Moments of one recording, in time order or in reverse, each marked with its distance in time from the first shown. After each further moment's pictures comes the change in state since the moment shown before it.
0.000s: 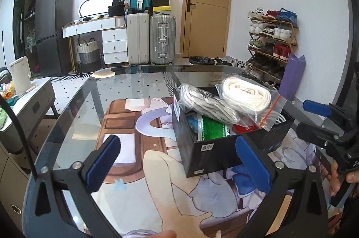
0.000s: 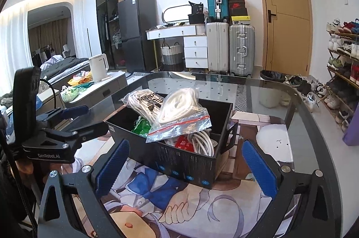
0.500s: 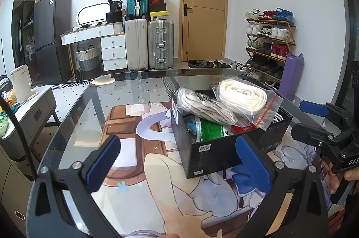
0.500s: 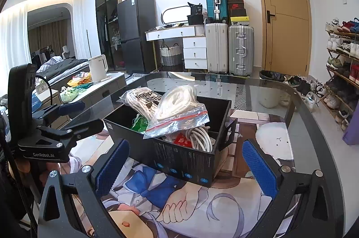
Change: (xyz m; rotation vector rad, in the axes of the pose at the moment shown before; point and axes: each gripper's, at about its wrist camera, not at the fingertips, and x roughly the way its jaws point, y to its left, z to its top) left arm -0.006 -0.005 -0.002 0.038 -0.035 -0.001; right arm -0.001 -0.002 -0.008 0.002 -0.010 -0.004
